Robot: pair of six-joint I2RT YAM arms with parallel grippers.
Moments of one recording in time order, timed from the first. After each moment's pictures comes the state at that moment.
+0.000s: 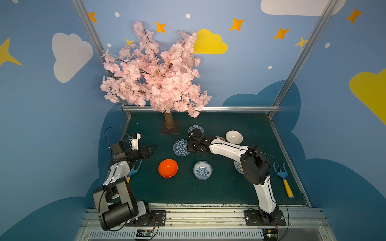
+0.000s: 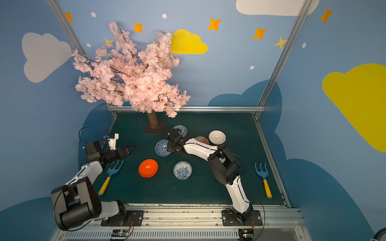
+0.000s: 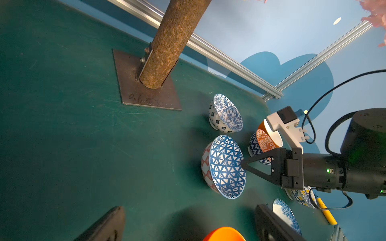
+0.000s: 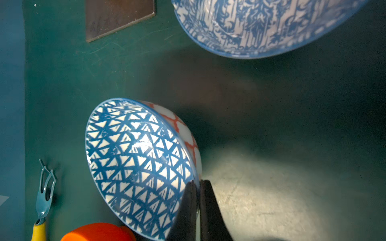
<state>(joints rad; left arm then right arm) 0.46 1.34 0.66 -0.08 0.96 0.00 0.87 2.12 1.62 -0.45 0.05 0.86</state>
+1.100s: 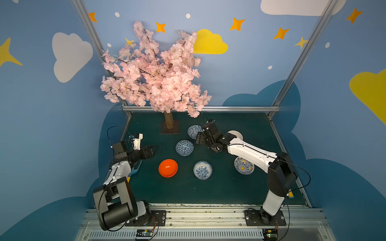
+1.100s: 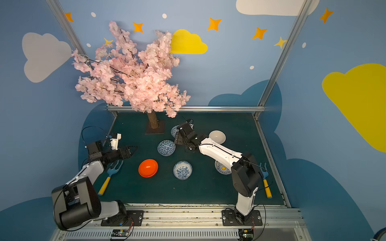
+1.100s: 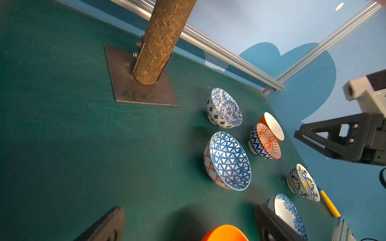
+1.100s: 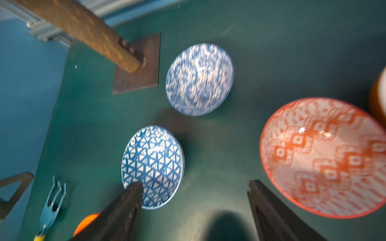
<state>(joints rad) 0.43 1.34 0.66 -0.09 0.94 0.03 0.80 1.79 1.44 -0.42 0.23 0.72</state>
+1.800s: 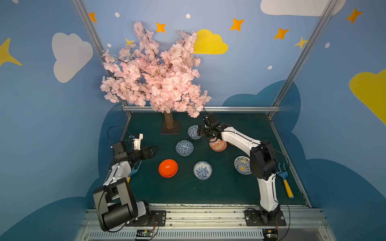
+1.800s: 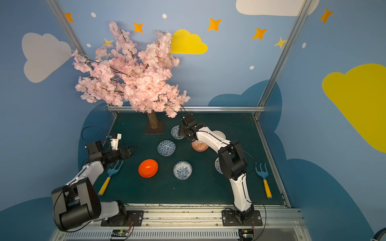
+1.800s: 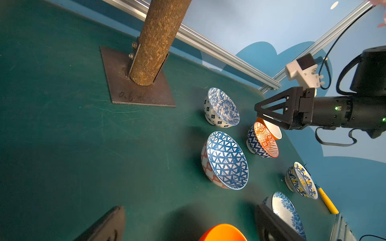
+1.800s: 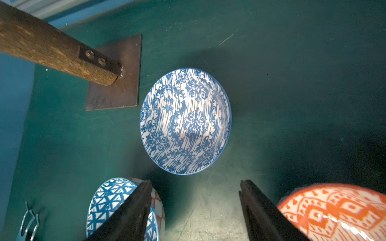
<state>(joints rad) 0.43 1.33 0.66 -0.09 0.96 0.04 0.66 2.12 1.76 -0.51 0.05 0.61</state>
